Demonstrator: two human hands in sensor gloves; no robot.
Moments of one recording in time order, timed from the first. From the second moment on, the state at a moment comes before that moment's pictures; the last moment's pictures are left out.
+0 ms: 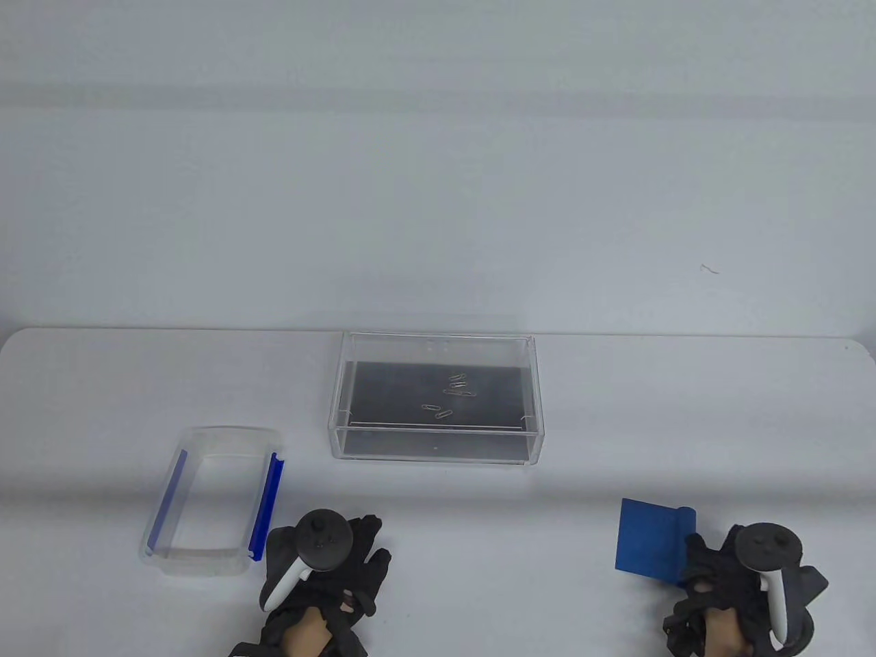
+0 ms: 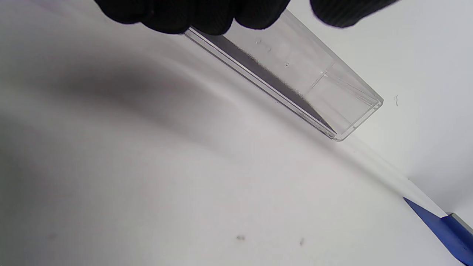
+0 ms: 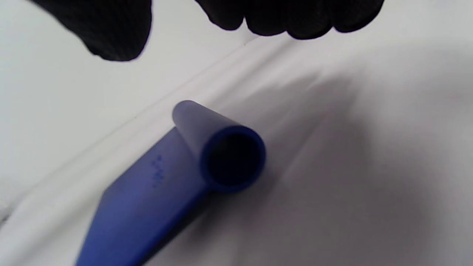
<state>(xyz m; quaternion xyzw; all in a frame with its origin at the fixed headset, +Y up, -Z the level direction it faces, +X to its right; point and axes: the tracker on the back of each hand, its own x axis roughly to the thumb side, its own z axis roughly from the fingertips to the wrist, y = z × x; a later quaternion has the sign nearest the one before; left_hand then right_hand) -0.171 -0.763 -0.338 -0.13 -0.07 0.29 0.95 0.362 -0.766 -0.318 -0.38 0.01 0.88 0.28</state>
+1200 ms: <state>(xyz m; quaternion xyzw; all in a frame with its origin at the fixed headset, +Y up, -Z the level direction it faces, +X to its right) -0.175 -0.761 -0.340 -0.14 -0.06 0.28 0.95 0.317 -0.738 -0.338 -0.35 0.03 0.87 0.34</state>
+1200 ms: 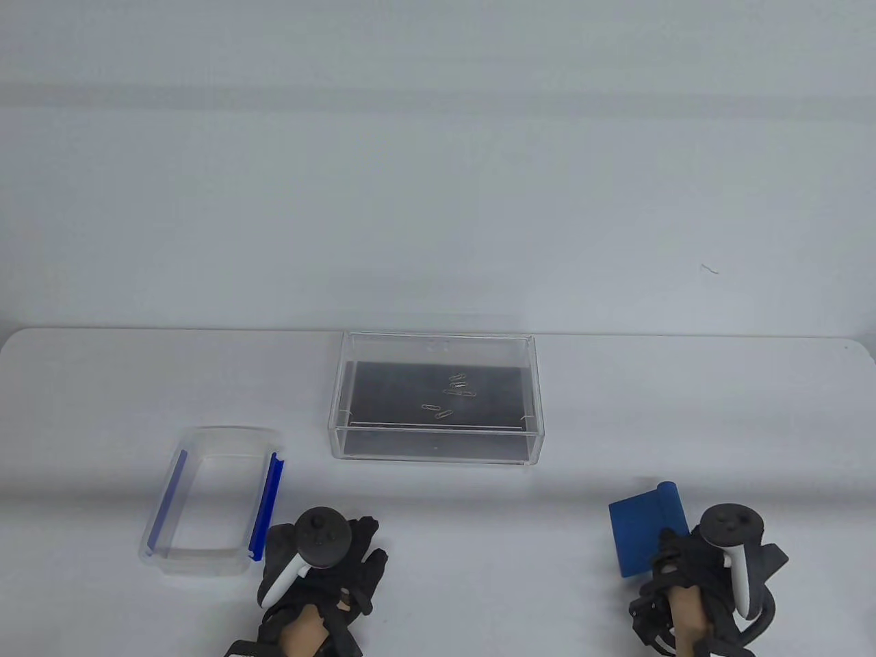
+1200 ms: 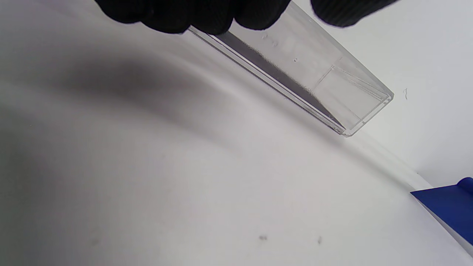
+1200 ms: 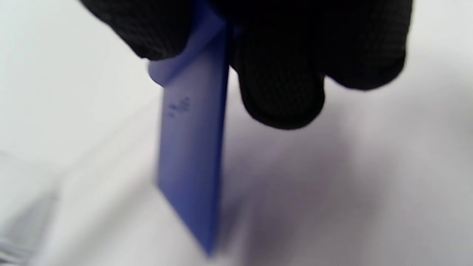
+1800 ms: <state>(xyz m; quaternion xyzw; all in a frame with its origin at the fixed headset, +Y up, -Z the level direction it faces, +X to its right) -0.189 -0.752 -0.339 -0.12 -0.05 0.32 0.94 0.214 -0.632 -0.433 -0.20 -0.06 0.88 0.43</state>
